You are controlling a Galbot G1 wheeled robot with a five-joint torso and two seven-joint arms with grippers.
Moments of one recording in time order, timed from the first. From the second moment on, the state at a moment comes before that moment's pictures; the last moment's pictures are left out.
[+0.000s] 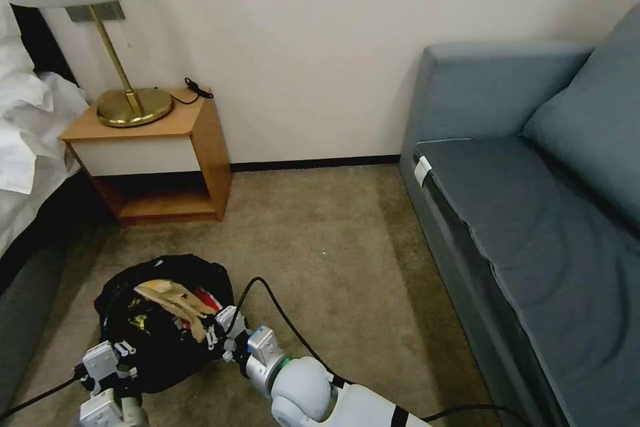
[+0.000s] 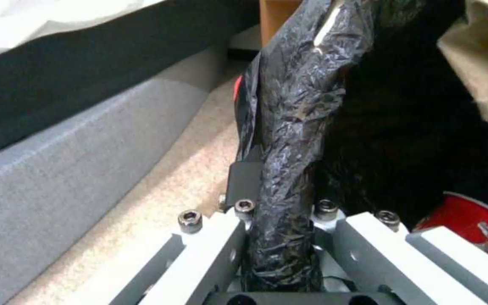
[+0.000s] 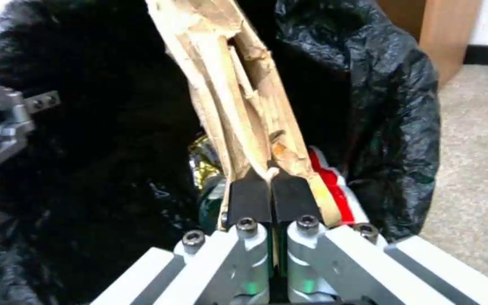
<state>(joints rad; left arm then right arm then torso) 1.76 -1.57 -0.80 -1.97 -0.17 -0.06 -0.37 -0.94 1.44 -0.55 1.53 0.34 -0.14 0.14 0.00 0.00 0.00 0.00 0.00</state>
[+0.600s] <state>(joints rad) 1.76 -1.57 -0.81 -1.98 -0.18 -0.06 -0.37 -0.94 1.45 -0.55 1.52 0.32 -0.13 0.18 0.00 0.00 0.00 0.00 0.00</state>
